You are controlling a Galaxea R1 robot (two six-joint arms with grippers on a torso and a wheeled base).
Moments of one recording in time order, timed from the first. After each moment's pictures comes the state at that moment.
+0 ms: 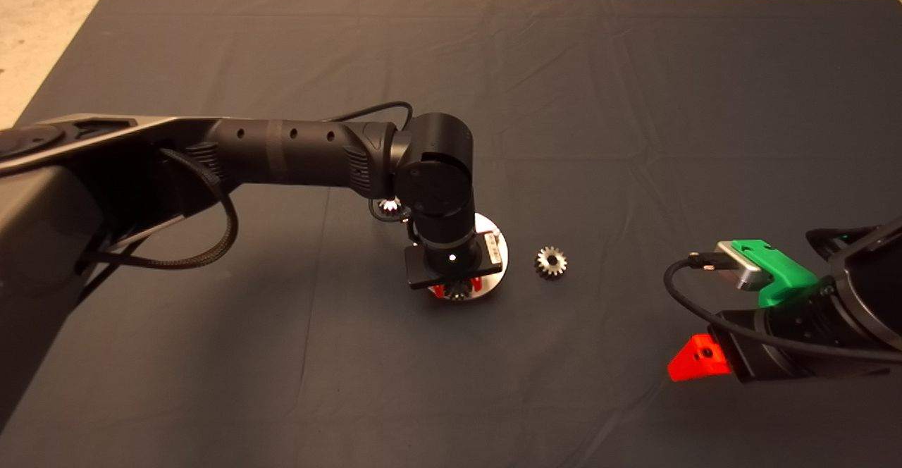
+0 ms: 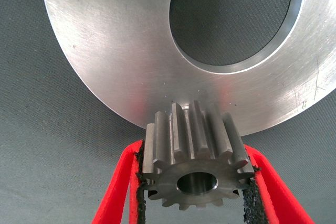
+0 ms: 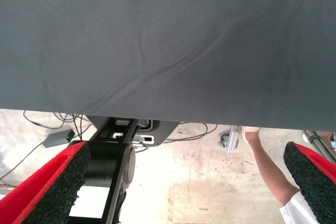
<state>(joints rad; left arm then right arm) -0.29 2.85 -1.17 0.28 1.45 -1.84 0.50 2.24 -0.40 -0.03 -1.53 1.86</state>
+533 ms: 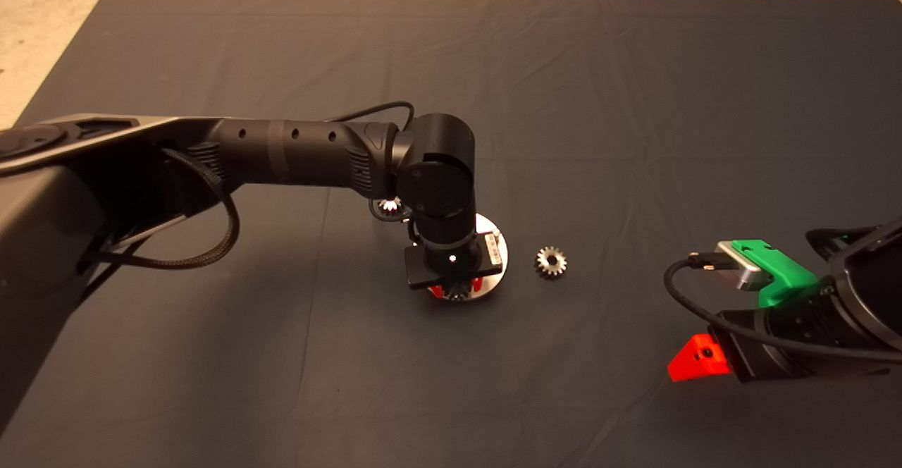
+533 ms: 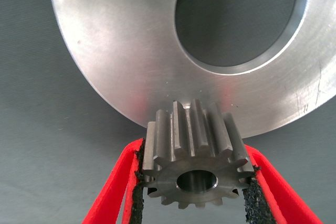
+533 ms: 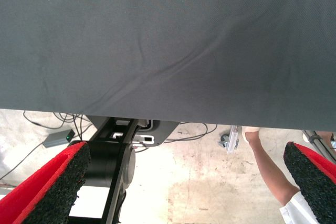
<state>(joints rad) -0.29 2.85 -1.16 0.29 1.49 -1.84 0.50 2.24 -0.40 -0.03 -1.53 1.86</state>
